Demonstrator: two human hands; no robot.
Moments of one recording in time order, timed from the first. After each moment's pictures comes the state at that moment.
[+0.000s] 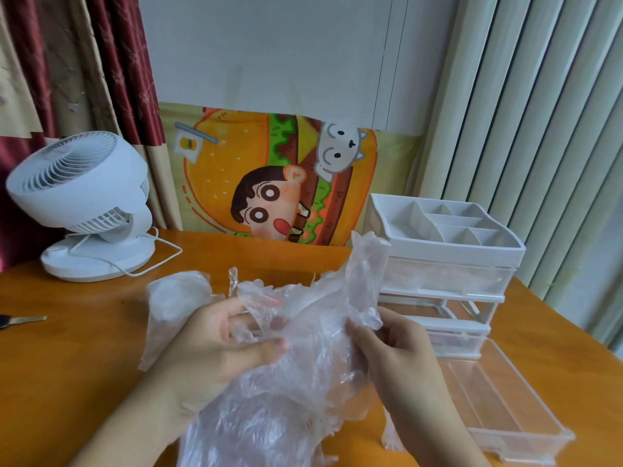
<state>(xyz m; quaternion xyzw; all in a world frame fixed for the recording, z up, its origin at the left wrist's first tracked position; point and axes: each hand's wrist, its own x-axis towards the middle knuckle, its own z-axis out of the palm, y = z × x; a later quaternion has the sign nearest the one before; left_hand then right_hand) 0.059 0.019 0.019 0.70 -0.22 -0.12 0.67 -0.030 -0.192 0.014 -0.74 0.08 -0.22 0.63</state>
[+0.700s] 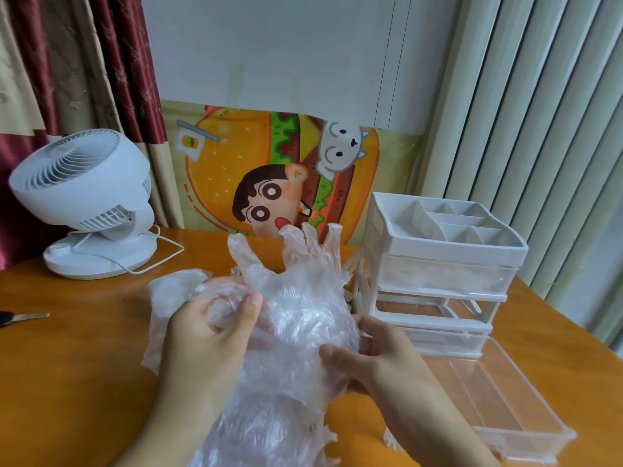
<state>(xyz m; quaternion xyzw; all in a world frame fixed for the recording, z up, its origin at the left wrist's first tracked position) 0.045 0.002 0.014 0.69 -0.11 0.15 0.70 -0.030 -0.190 0.014 -0.72 0.08 -0.07 0.69</state>
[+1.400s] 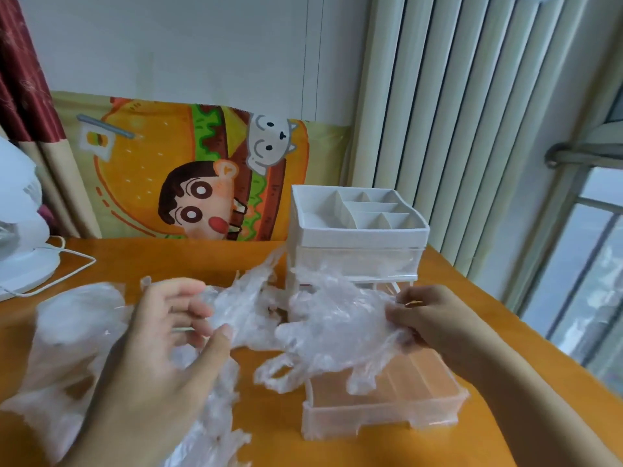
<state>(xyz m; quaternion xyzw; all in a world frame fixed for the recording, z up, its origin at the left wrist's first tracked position) 0.023 -0.041 0.020 0.73 -0.26 0.14 0.62 -0.070 -0.351 0.041 -0.79 0.26 -0.17 0.52</state>
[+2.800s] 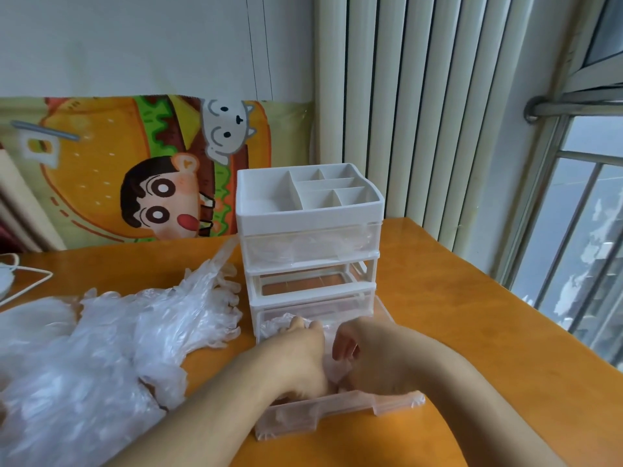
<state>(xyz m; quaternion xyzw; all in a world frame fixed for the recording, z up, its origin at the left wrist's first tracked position) 0.016 -0.231 -0.005 0.91 -0.35 -0.23 0.02 -0.081 -0.352 0.012 -0.96 0.17 0.10 0.22</state>
